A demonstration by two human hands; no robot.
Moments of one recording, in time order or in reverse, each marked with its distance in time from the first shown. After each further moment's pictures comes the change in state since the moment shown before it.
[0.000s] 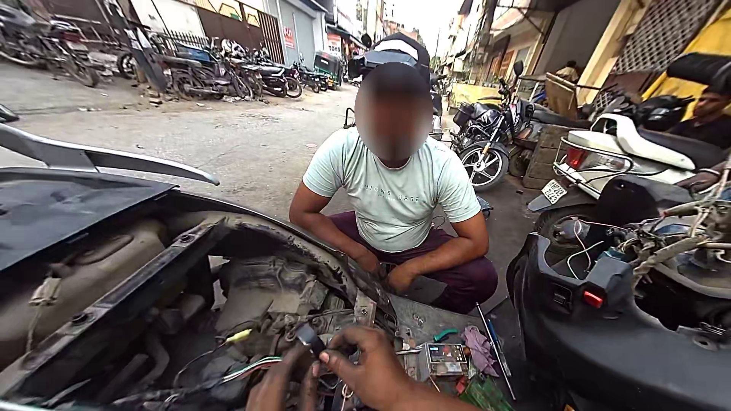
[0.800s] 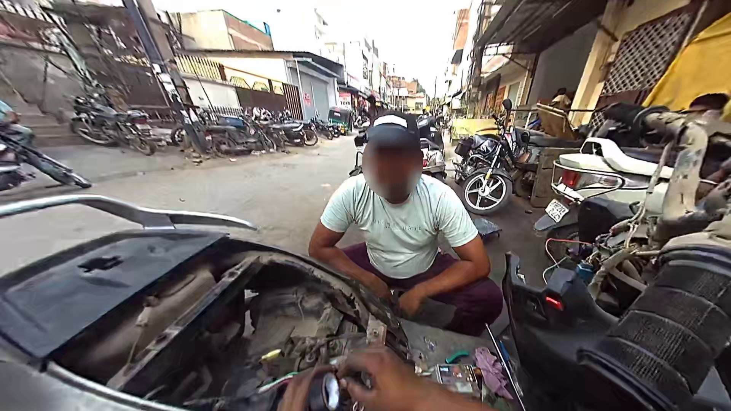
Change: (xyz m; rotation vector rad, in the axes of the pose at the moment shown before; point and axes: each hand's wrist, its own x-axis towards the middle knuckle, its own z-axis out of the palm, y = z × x) left_hand -0.007 0.000 -0.007 -0.050 -0.088 0.004; right_hand -0.003 -0.008 -0.022 -0.259 -0.267 -0.236
